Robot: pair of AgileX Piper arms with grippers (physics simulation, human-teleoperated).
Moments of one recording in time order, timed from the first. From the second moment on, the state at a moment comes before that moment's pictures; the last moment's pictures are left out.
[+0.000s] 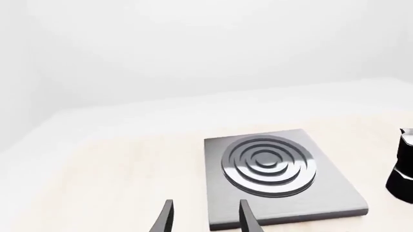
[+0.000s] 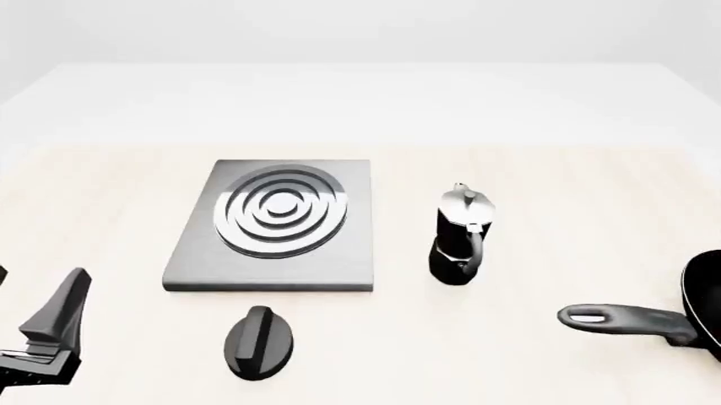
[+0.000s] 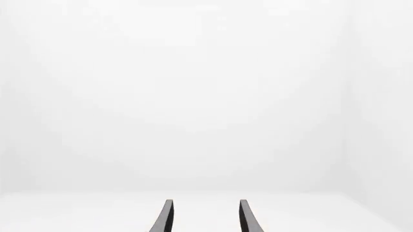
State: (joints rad) left arm -0.05 0.11 -0.02 -0.06 0.09; right arm -0.02 0.00 -0.61 0.23 -0.01
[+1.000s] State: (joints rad) left arm -0.37 0.41 -0.27 -0.15 0.20; right arm -0.03 0.00 -1.01 0.39 -0.03
